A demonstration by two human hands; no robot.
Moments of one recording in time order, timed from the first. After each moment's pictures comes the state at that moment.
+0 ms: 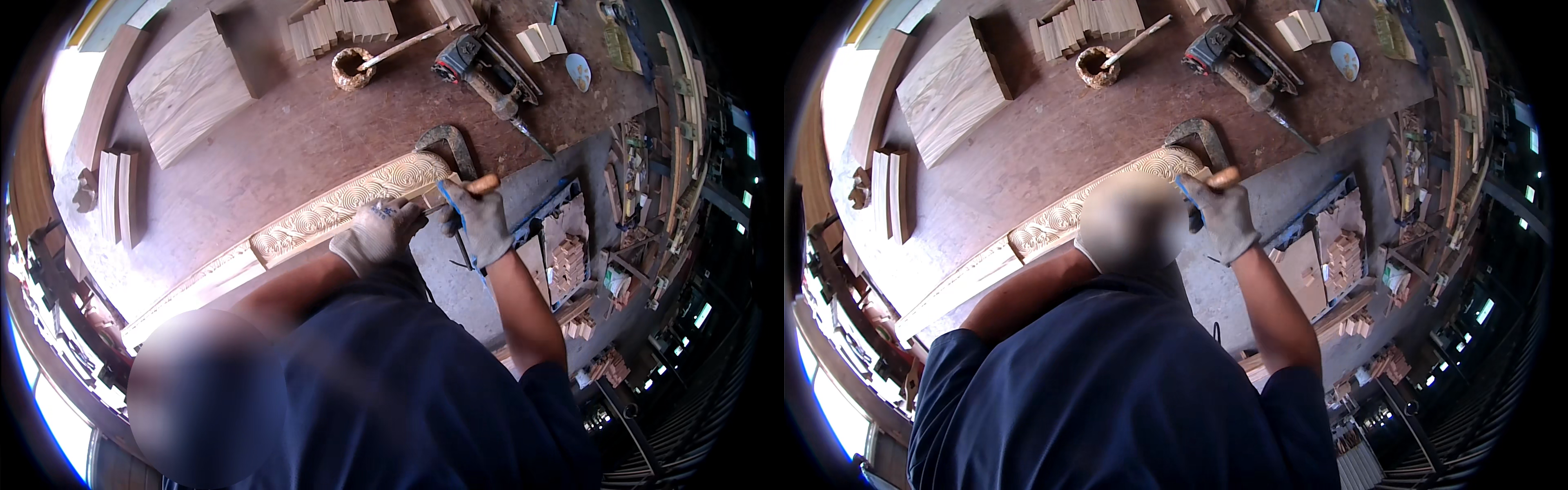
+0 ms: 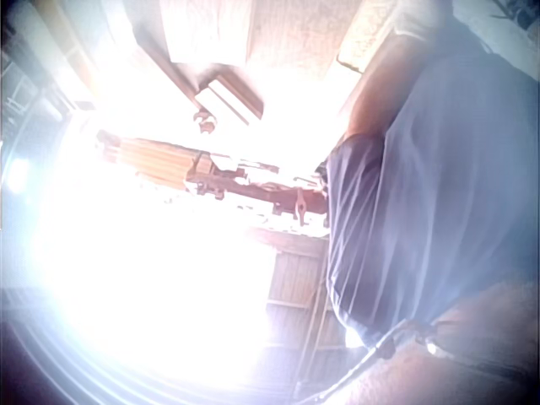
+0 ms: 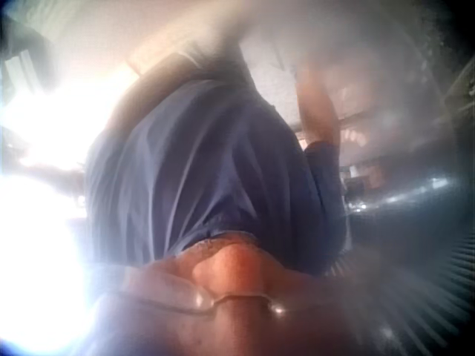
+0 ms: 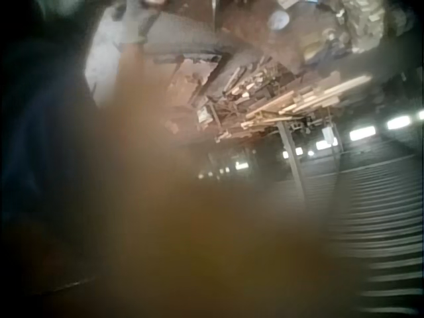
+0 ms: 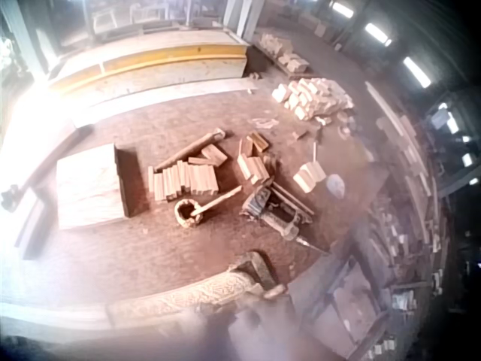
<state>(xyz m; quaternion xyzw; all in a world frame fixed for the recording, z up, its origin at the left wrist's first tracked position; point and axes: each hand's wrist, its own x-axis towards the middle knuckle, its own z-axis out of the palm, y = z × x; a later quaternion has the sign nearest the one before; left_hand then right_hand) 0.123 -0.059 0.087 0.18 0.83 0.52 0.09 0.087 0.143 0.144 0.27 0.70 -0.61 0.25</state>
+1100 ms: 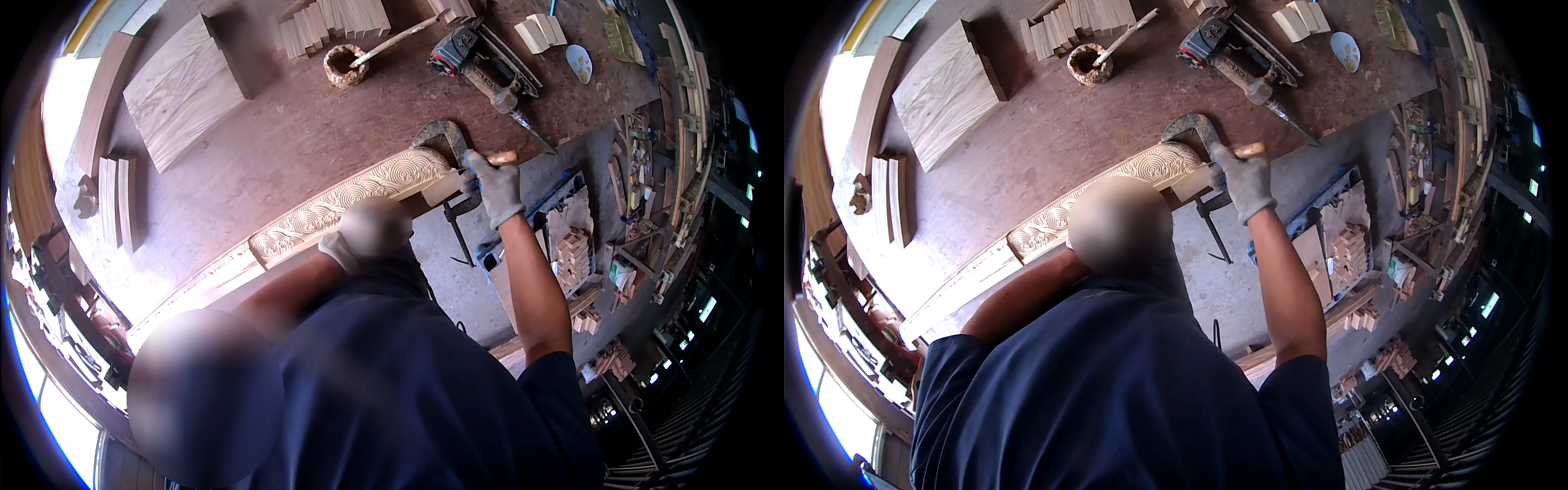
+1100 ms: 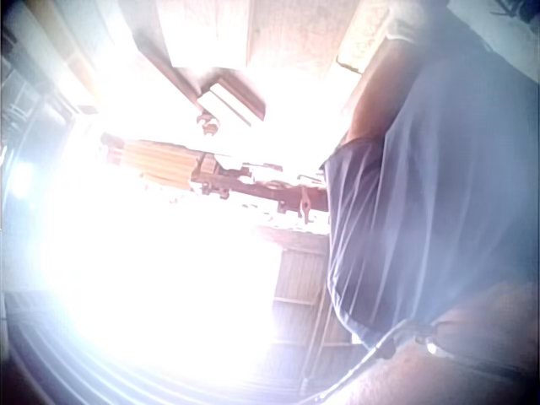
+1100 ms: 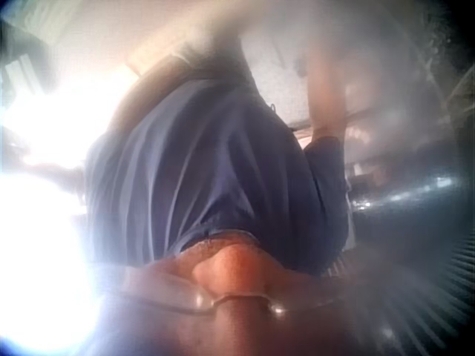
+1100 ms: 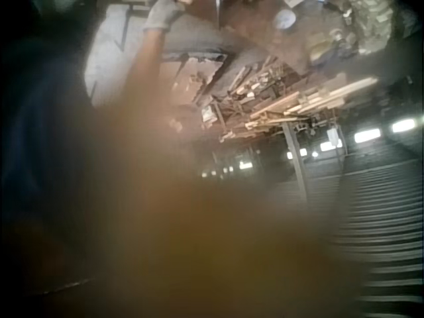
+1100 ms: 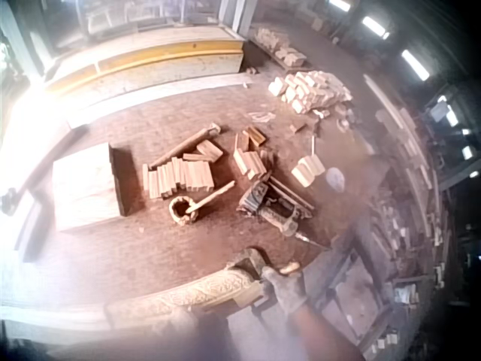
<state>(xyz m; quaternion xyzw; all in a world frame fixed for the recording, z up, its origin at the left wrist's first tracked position) 0.166 -0.068 -0.005 0.22 0.79 0.54 0.18 0.051 0.186 0.094 0.33 0.73 -0.57 0.17</state>
